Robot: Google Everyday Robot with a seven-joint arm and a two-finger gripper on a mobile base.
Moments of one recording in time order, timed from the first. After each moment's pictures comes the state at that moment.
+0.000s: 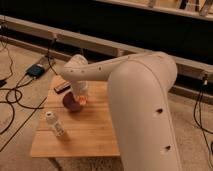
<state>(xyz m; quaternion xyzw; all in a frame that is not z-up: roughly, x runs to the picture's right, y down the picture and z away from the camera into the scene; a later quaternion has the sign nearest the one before) -0.137 0.056 0.833 -0.21 0.18 0.63 0.73</state>
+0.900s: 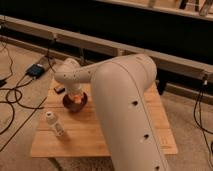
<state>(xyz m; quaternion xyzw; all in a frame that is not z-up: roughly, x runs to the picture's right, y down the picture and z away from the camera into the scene) -0.168 0.058 0.881 -0.19 0.15 0.60 0.76</state>
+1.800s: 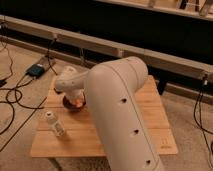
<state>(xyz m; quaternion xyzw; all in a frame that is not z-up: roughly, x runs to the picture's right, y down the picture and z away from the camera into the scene) -0.170 0.089 0.904 -0.18 0.17 0.58 0.78</state>
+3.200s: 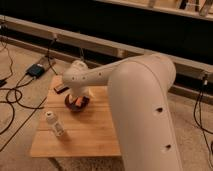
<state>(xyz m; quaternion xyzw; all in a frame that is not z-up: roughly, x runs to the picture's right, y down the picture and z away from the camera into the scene) -0.129 0.067 0.841 -0.22 0.14 0.62 0.74</state>
